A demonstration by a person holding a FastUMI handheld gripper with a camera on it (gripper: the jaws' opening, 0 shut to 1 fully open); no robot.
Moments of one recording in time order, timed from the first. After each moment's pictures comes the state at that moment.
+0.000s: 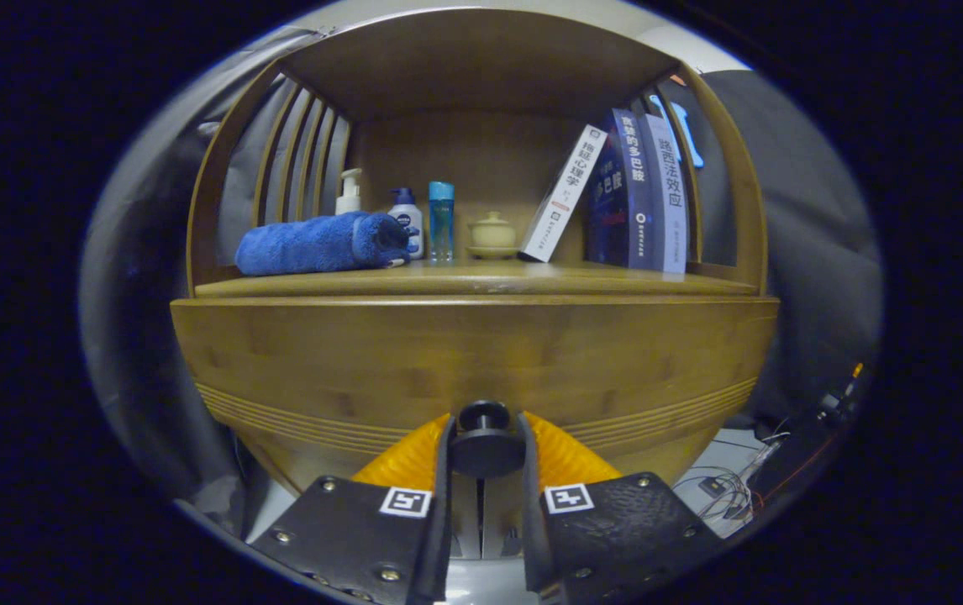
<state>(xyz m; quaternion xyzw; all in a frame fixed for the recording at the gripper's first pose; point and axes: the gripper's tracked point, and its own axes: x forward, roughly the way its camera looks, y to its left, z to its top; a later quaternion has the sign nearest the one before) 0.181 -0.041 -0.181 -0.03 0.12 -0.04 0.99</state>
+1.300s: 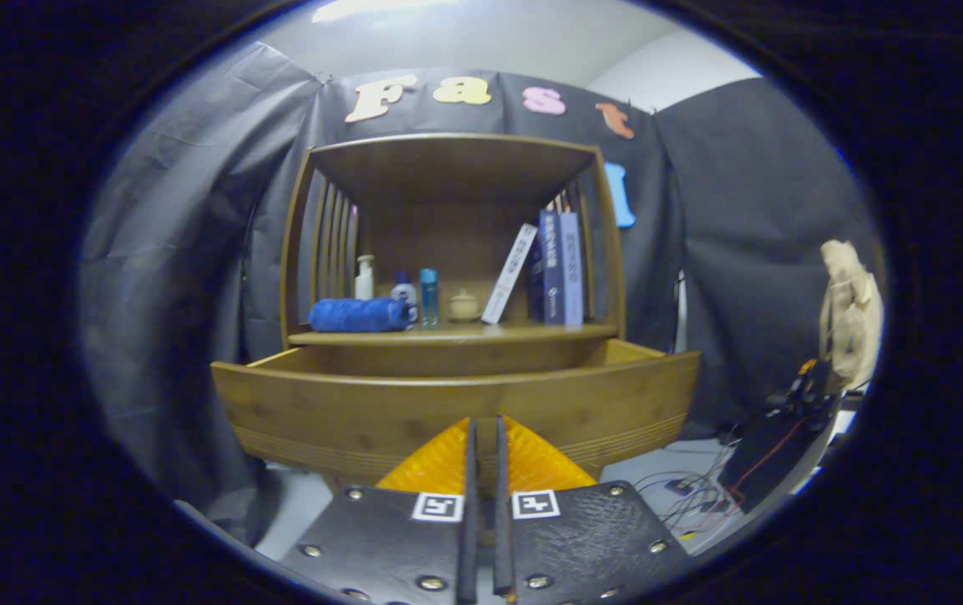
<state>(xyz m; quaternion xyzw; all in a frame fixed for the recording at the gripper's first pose) -0.012 -0.036 -0.129 0.00 0.05 -0.06 1.00</state>
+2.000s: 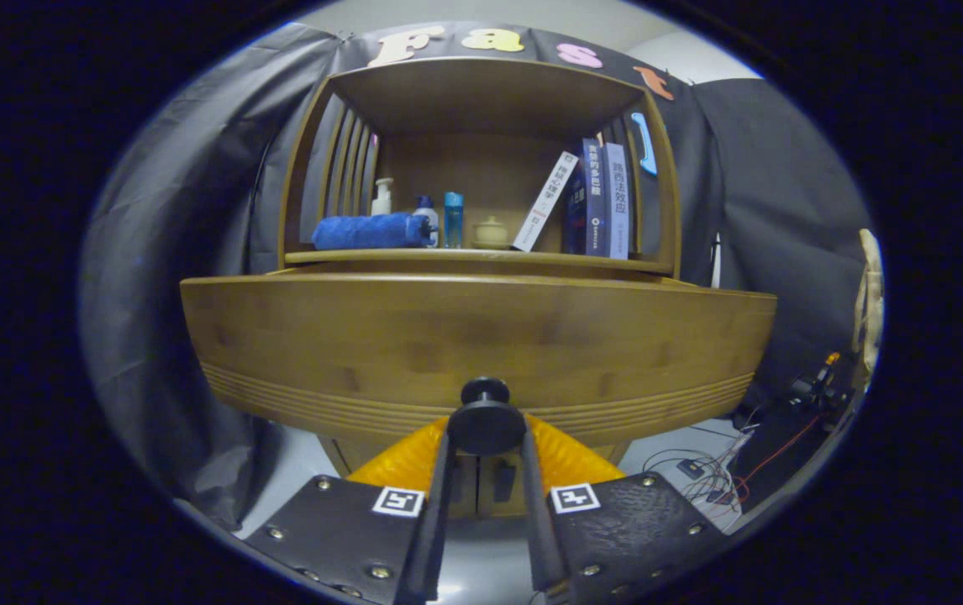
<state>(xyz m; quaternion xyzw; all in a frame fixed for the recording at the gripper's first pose) 0.033 -0.035 -0.194 -0.04 0.12 -0.05 0.99</state>
